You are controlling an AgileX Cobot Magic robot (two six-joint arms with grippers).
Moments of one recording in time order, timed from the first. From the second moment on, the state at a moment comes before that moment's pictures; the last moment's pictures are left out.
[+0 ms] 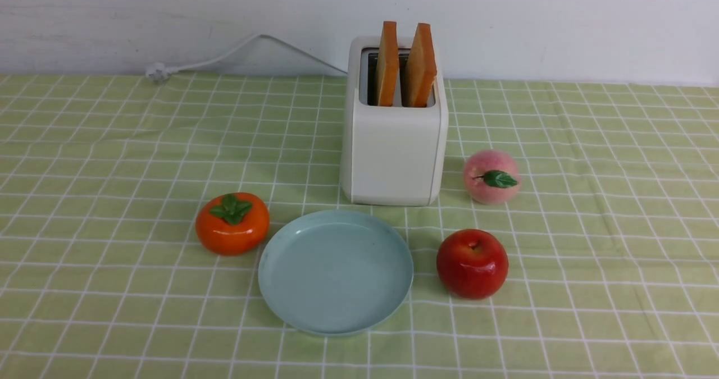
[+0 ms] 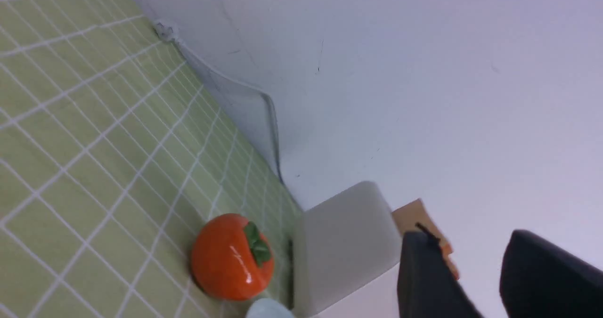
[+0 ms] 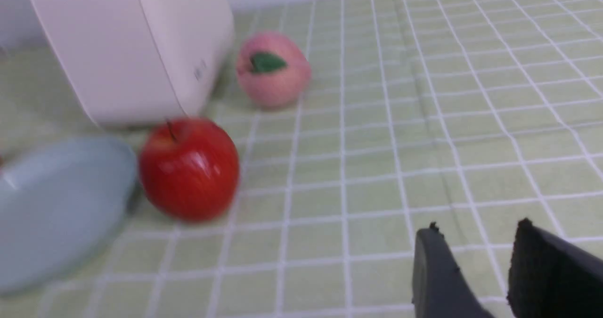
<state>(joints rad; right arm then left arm) -0.02 -0.01 0.03 0.46 0.24 -0.12 -0.08 -0.01 0.03 -1.03 -0.11 -0.05</state>
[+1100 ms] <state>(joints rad) 0.10 0.55 -0.68 0.63 0.73 -0.55 -0.28 1.08 -0.82 -1.21 0.24 1.01</state>
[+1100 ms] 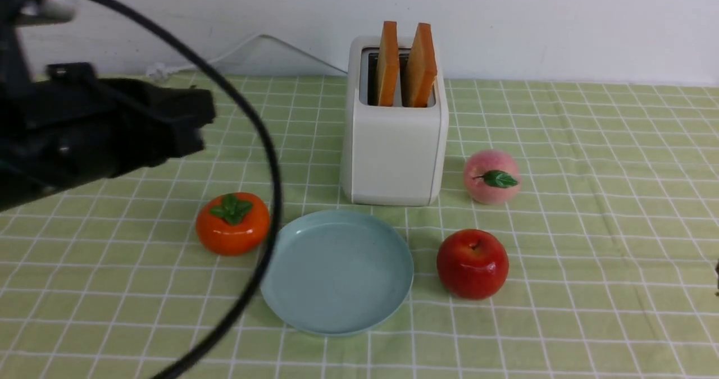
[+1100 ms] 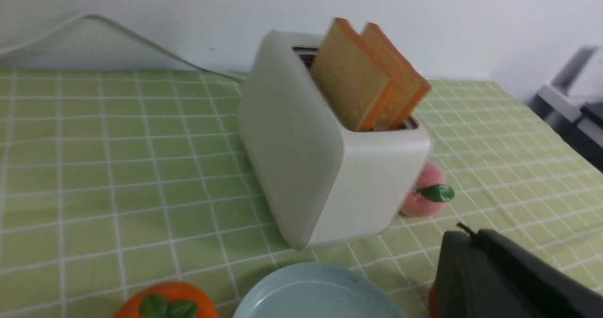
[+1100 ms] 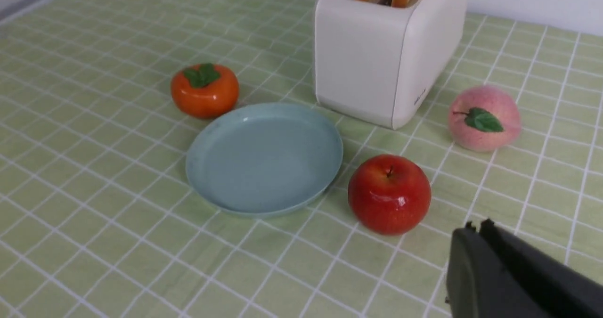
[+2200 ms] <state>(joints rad) 0.14 0.37 -0.46 0.58 0.52 -0.46 -0.58 1.92 -1.50 -1.39 -0.19 1.20</state>
